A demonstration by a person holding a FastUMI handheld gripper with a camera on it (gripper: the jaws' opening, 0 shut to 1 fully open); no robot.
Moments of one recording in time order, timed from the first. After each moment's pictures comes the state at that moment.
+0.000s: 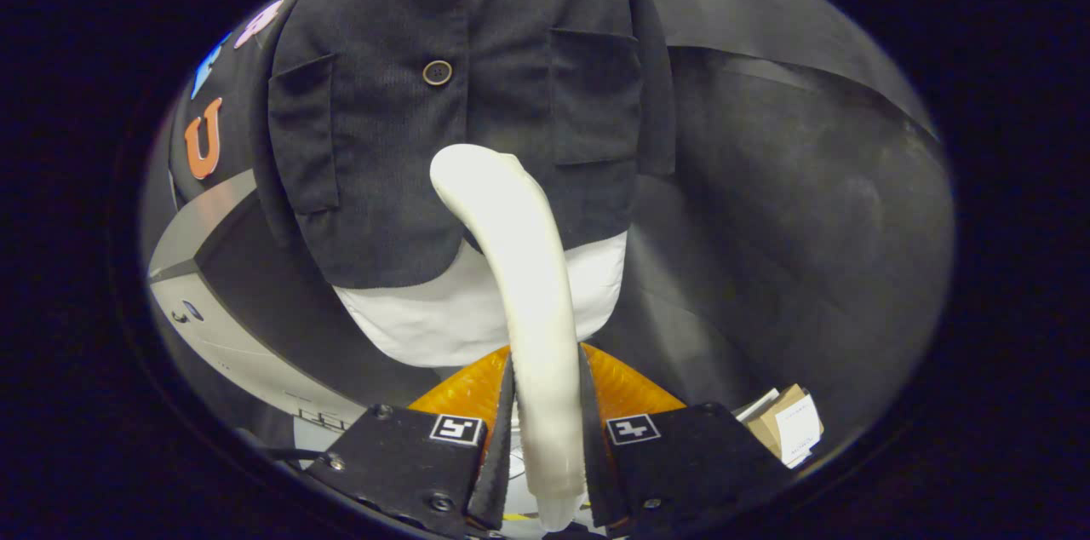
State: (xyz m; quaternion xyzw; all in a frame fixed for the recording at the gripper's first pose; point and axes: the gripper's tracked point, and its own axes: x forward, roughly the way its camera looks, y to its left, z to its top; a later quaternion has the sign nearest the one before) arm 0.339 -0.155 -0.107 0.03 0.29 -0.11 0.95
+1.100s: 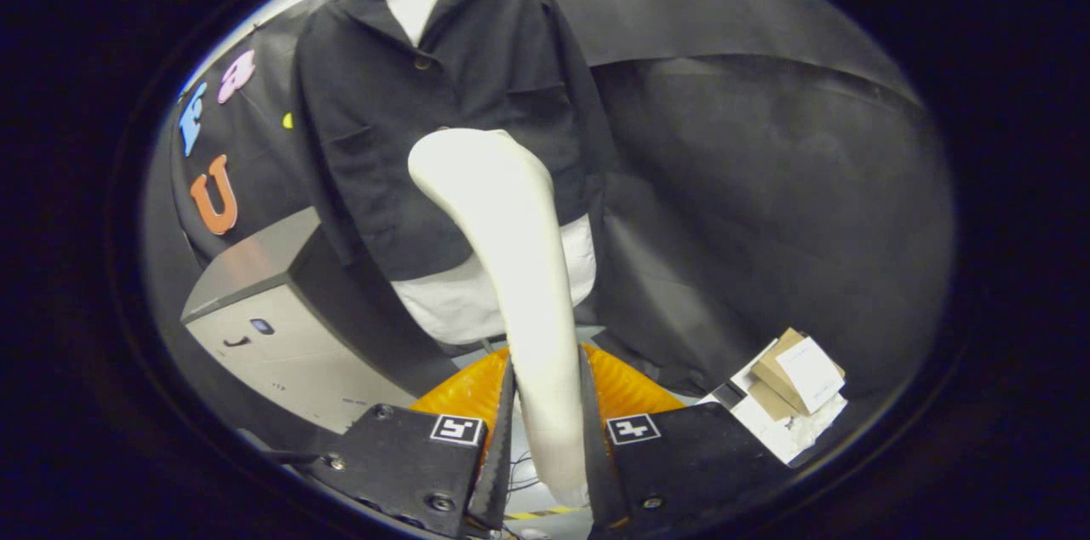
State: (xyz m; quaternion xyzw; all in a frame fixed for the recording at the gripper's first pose) arm 0.187 -0.110 -0.070 0.11 0.24 -0.12 0.96
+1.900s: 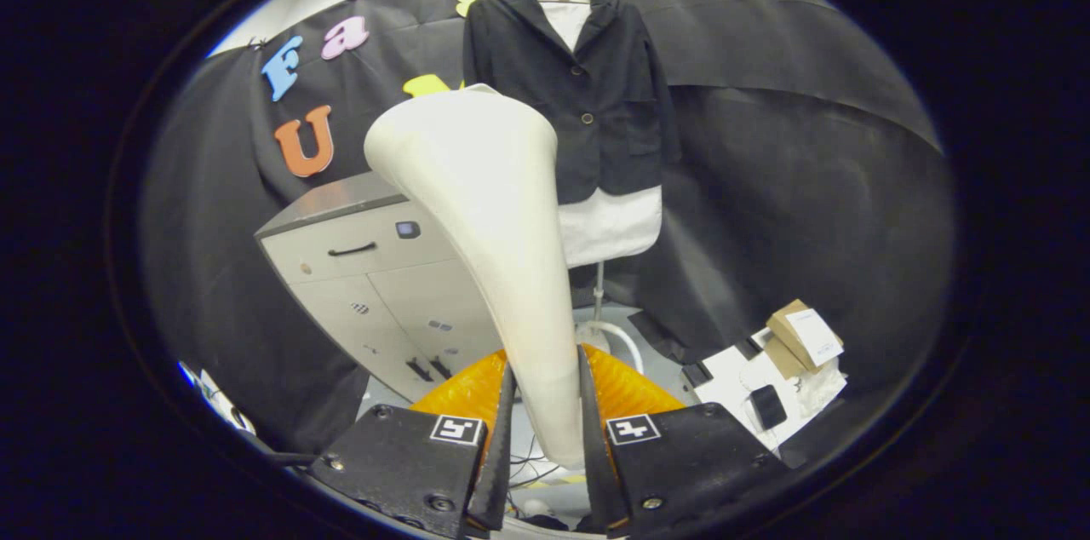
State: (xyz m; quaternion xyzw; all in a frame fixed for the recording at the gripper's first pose) arm 0.002 0.055 -0.100 0.05 0.25 -0.04 0.97
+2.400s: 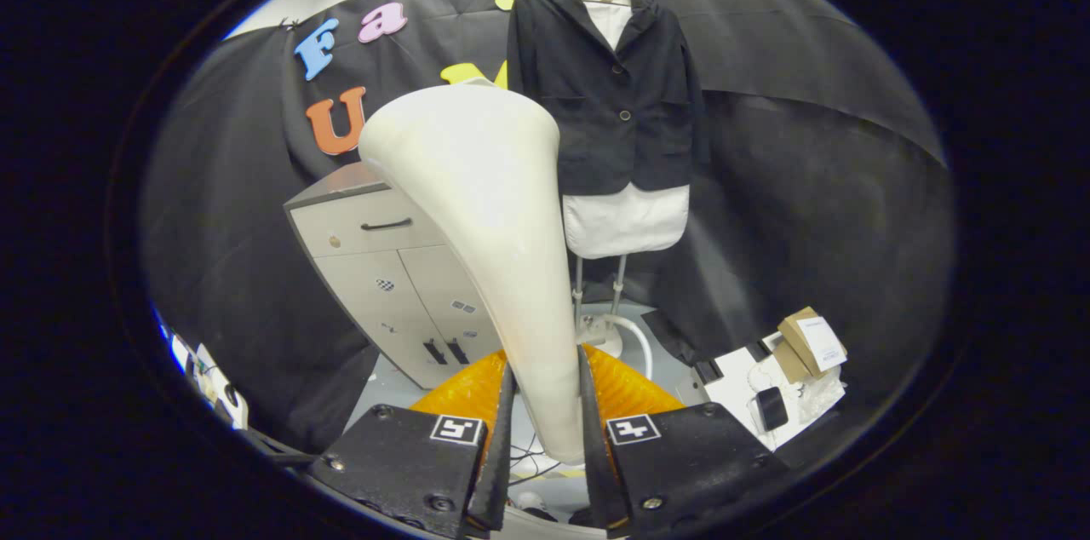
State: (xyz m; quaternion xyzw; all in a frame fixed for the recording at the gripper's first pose) arm -0.014 0.084 -0.109 0.02 0.25 -0.01 0.97
